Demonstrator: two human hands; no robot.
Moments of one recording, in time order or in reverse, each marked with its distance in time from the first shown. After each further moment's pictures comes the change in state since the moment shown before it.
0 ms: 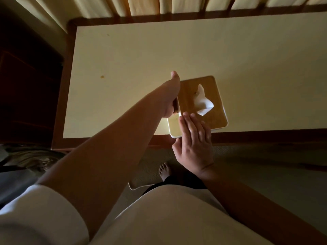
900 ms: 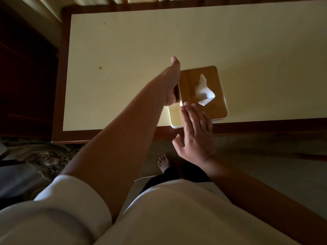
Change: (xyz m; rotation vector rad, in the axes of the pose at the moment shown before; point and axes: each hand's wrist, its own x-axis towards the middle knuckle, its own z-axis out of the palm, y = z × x) left_hand -0.001 0.005 -0.003 0.061 -0.075 -0.031; right_hand 0.004 0.000 -0.018 0.101 -0.118 0.027
